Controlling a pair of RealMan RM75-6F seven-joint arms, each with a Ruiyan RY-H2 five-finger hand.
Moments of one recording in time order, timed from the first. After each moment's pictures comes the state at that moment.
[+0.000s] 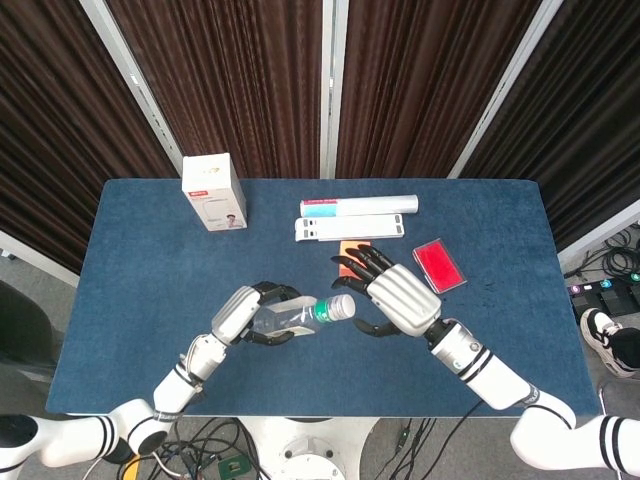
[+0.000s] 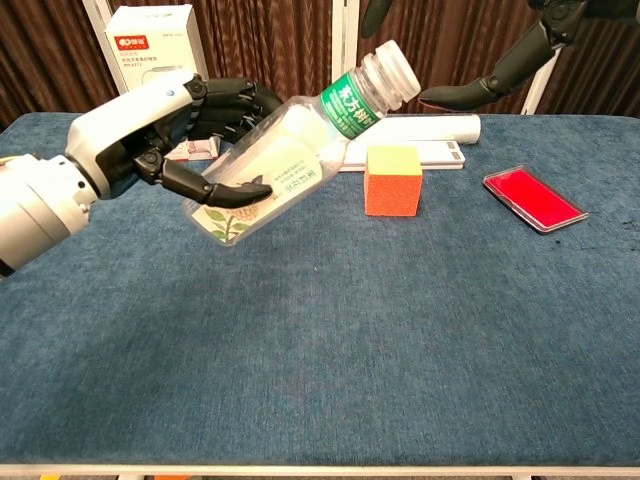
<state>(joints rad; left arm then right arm) -0.65 -1.72 -0.08 -1.34 1.59 1.25 -0.55 0.75 -1.14 0.18 -1.91 -1.47 0.99 -0.01</state>
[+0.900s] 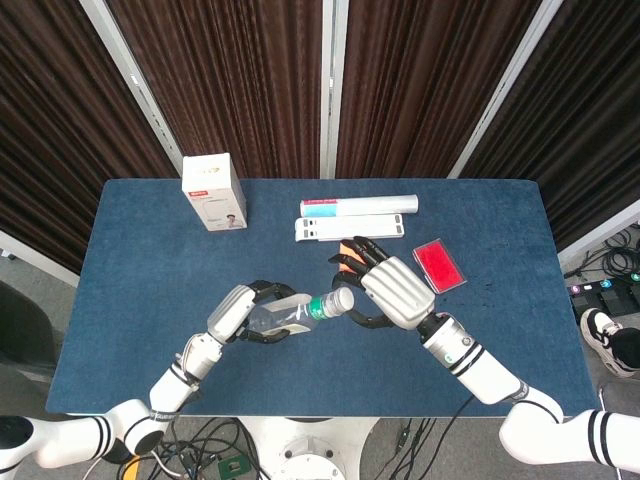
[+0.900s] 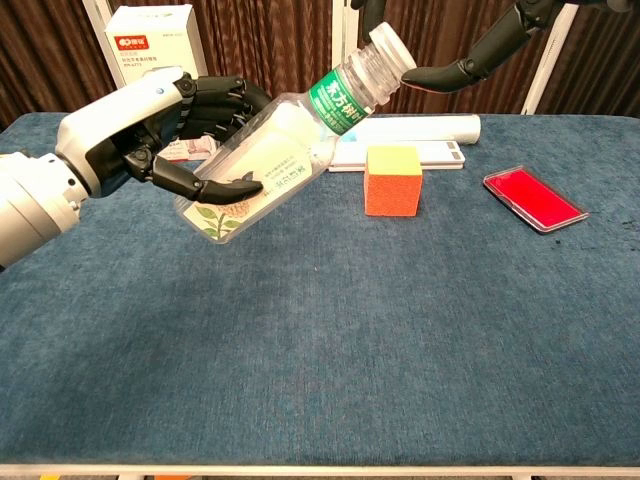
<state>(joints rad) -0.64 -1.71 -0.08 -1.34 1.59 1.25 -0.57 0.77 -1.17 0.21 -1.91 -1.40 0.99 -0.06</state>
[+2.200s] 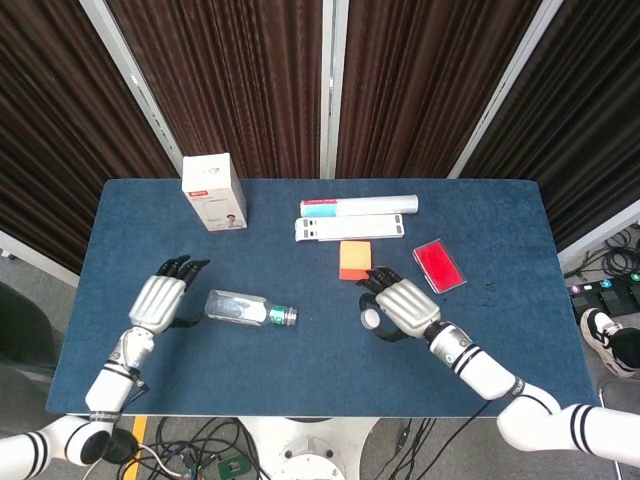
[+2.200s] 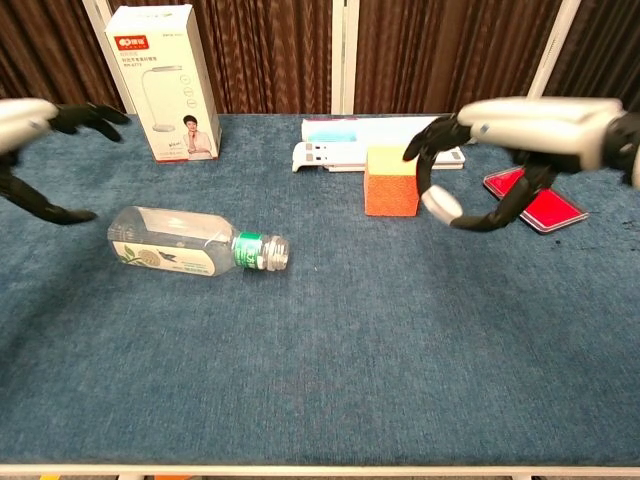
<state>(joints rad) -0.50 -1.43 -0.07 -1.49 1.31 1.18 0.10 0.76 -1.32 0.08 -1.63 -1.38 0.81 -0.09</state>
